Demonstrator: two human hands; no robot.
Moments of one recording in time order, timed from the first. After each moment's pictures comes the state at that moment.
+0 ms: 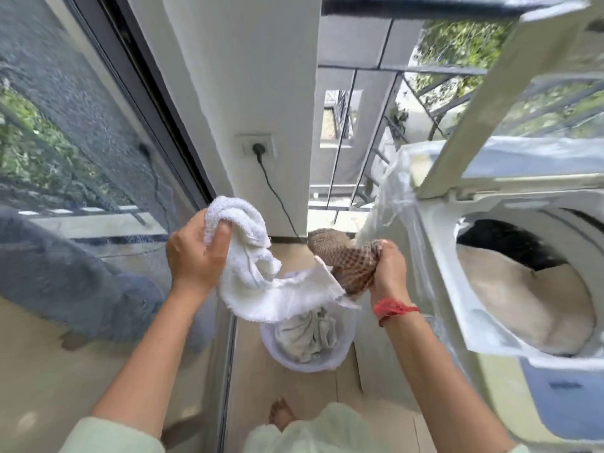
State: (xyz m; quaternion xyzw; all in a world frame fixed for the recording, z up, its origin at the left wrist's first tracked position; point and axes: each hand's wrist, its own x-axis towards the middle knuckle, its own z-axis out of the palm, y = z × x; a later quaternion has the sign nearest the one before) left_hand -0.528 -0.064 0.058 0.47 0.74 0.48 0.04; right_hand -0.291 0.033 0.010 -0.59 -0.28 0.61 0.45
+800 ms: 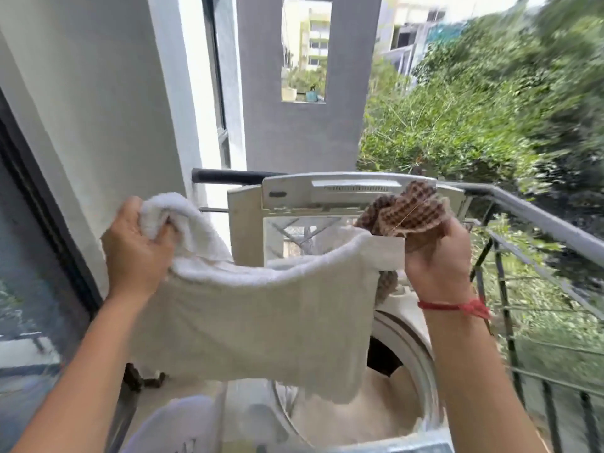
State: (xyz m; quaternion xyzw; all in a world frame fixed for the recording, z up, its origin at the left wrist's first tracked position) left_hand -0.230 0.027 0.234 0.45 0.65 0.60 -0.13; right_hand 0.099 0.132 0.257 -0.12 -0.32 0.68 0.65
